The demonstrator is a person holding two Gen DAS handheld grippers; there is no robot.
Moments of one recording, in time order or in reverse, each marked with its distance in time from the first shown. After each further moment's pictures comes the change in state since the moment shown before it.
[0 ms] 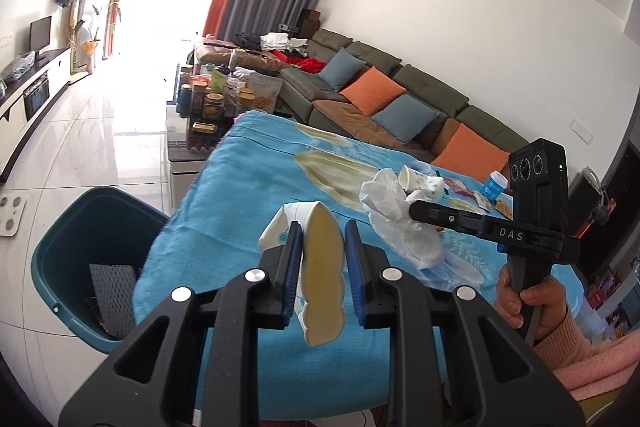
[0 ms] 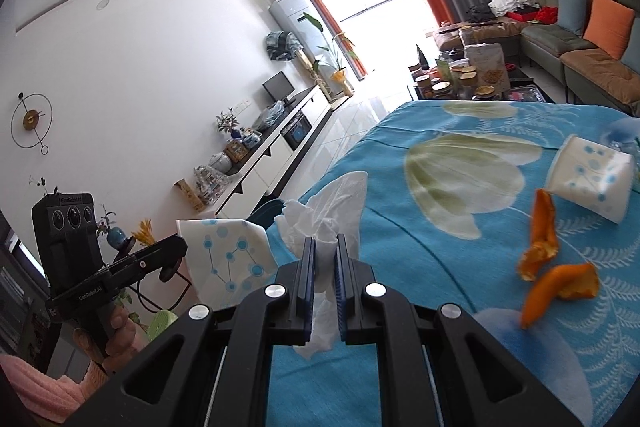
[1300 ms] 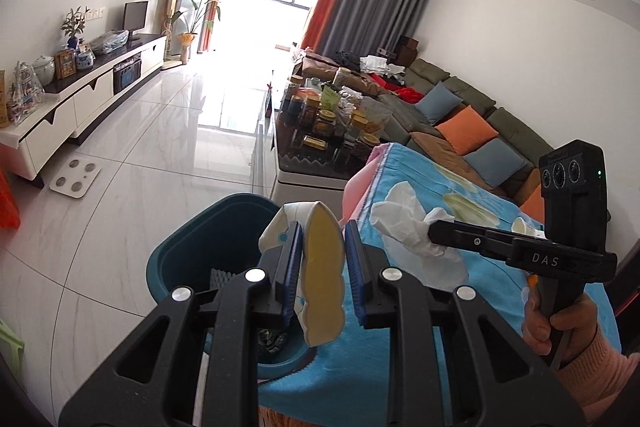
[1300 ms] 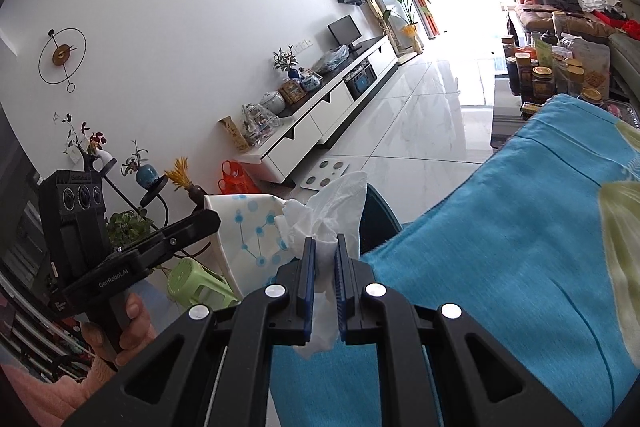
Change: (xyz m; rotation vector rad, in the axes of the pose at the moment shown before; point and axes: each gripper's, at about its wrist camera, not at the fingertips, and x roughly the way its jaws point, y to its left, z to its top) left arm -0.039 0.127 0.011 -0.179 -0.079 0.304; right arm 0.156 0.096 0.033 -0.153 0.216 0.161
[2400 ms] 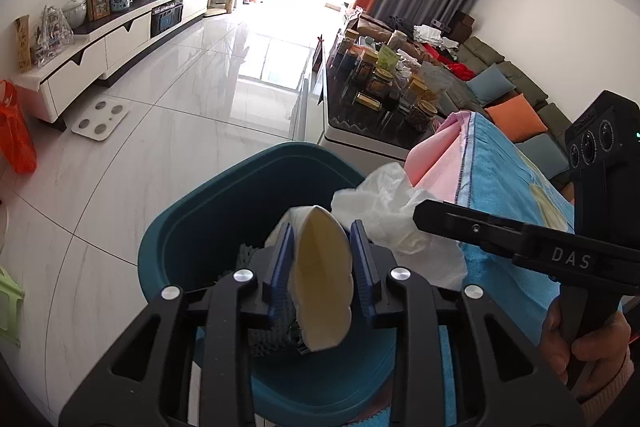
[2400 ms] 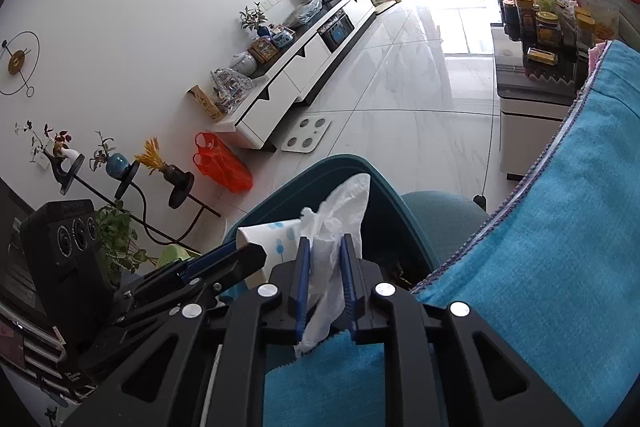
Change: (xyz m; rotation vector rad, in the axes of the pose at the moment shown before) left arm 0.094 0.052 -0.016 -0.137 0.147 0.133; right arm 0.115 0.000 0.019 0.100 0.165 -0.063
